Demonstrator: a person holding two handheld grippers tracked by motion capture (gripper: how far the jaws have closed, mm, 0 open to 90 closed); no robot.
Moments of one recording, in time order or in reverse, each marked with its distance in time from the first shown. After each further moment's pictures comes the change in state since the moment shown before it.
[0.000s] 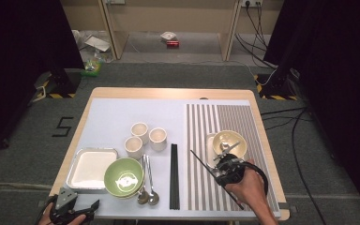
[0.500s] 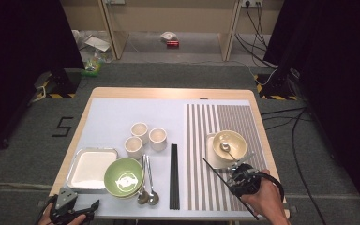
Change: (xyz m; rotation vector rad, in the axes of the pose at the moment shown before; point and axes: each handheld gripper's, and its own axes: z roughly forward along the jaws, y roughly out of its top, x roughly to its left) left arm 0.000 0.000 0.000 0.004 0.000 0.001; right arm -0.011 -0.042 -0.006 0.022 -0.011 0.008
